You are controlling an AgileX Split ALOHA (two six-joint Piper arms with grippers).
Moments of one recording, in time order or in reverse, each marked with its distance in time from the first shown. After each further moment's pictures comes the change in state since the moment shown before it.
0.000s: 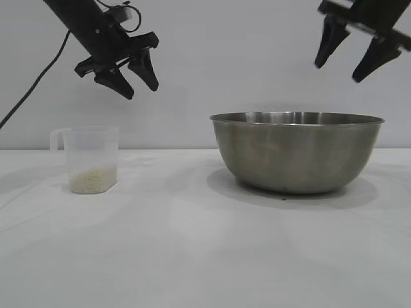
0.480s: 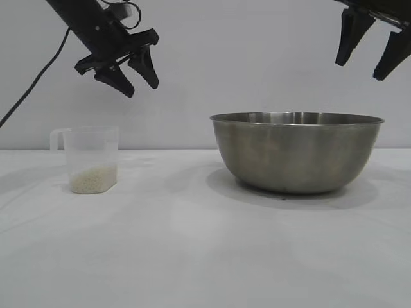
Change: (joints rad) left arm 0.000 -0.001 0.000 0.000 0.013 0.000; right arm 0.000 0.014 0.027 -0.031 0.002 0.034
